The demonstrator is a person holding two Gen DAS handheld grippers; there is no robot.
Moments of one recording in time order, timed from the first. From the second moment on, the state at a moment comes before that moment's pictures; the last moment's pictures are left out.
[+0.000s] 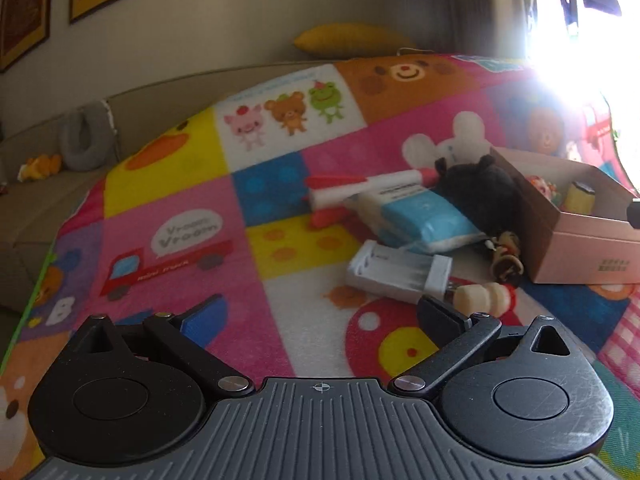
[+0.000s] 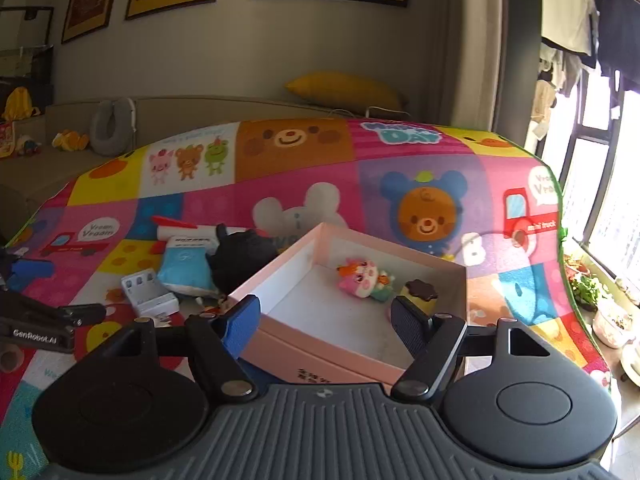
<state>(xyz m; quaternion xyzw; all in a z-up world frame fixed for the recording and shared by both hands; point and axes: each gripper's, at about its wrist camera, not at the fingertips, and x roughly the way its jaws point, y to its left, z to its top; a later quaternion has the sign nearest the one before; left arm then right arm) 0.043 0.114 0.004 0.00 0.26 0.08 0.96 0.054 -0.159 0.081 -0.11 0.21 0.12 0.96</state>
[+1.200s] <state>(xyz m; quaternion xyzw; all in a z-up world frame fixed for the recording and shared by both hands) 0.125 0.082 -0.009 0.05 0.32 -0.06 0.94 -0.019 -0.176 0.023 -0.07 0.32 0.09 0.94</state>
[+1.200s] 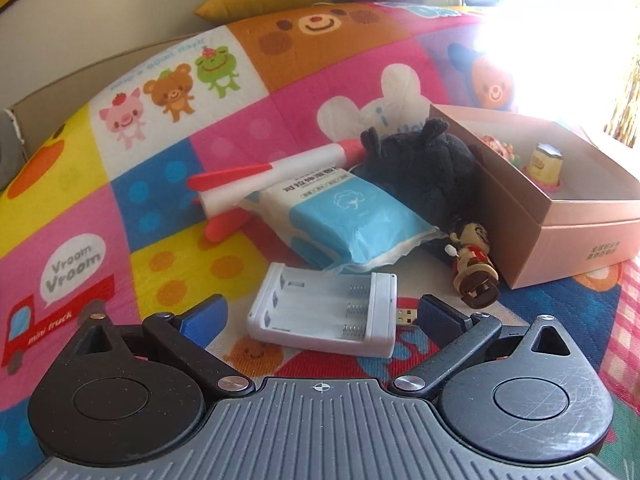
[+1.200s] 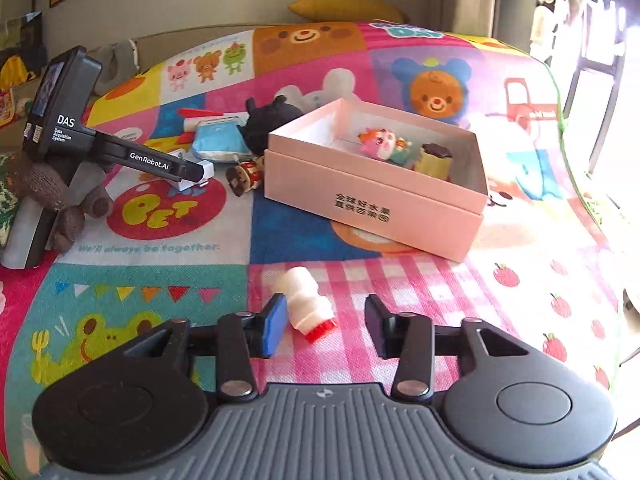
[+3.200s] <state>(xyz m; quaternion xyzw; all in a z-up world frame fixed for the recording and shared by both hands) -0.021 0.009 -0.017 0.04 0.33 -0.12 0.94 -0.011 -0.184 0.012 0.01 0.33 0.11 0.94</state>
